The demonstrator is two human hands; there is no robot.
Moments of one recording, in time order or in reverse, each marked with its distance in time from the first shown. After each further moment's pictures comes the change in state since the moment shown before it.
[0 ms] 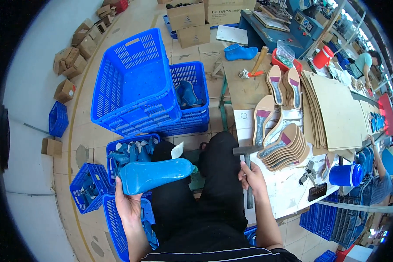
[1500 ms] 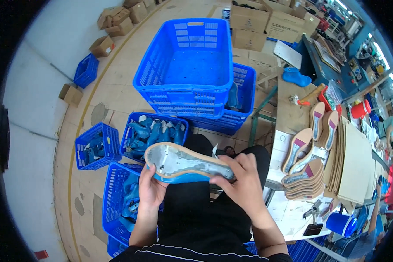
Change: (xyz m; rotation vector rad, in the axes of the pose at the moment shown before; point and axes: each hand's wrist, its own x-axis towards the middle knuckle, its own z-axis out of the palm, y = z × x) left_hand 0.004 0.001 -0.021 -0.030 -0.204 0.019; right_hand -0.064 -0.108 0.186 -0.968 -0.322 -1.017
